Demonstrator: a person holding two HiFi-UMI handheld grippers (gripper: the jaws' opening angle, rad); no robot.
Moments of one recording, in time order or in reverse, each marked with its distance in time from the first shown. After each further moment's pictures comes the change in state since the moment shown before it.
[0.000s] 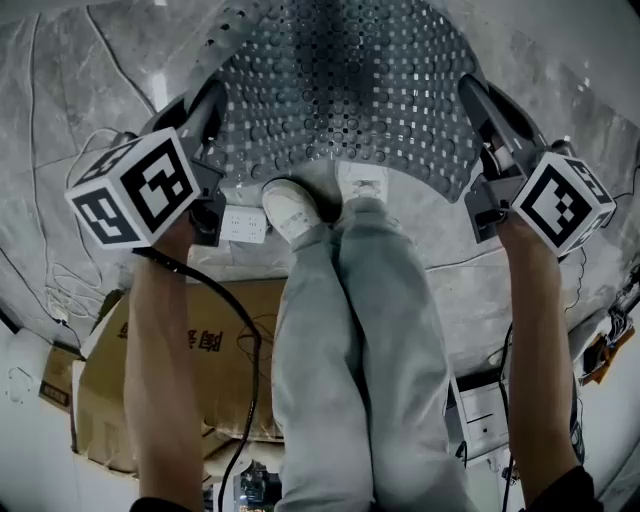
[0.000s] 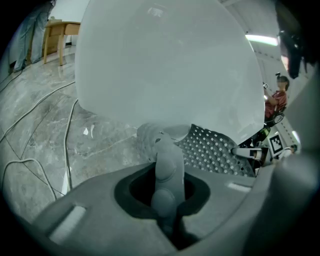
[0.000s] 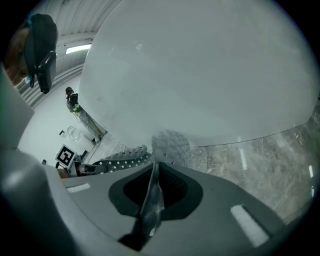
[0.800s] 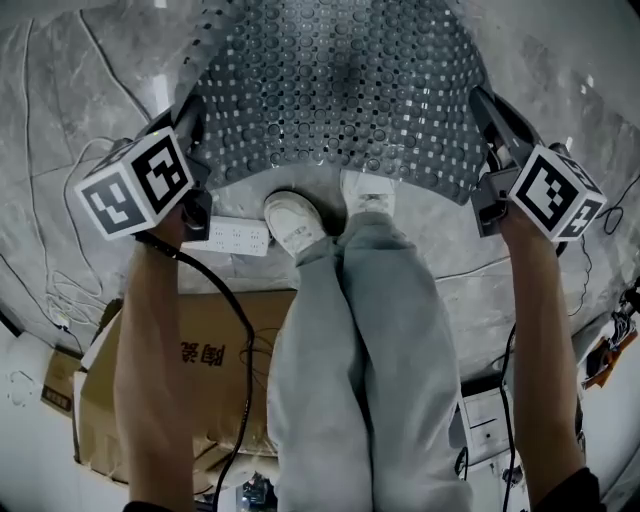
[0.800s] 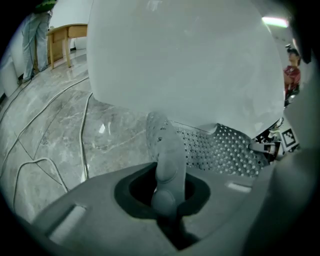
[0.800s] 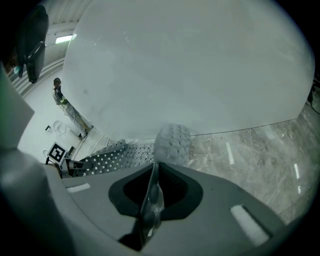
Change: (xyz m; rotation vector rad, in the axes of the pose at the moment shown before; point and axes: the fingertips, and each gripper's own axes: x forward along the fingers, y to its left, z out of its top) left arm 0.028 0.065 -0.030 0.017 0.066 0.168; right arm 0.014 -0.071 -0.036 0.009 0.040 -0.151
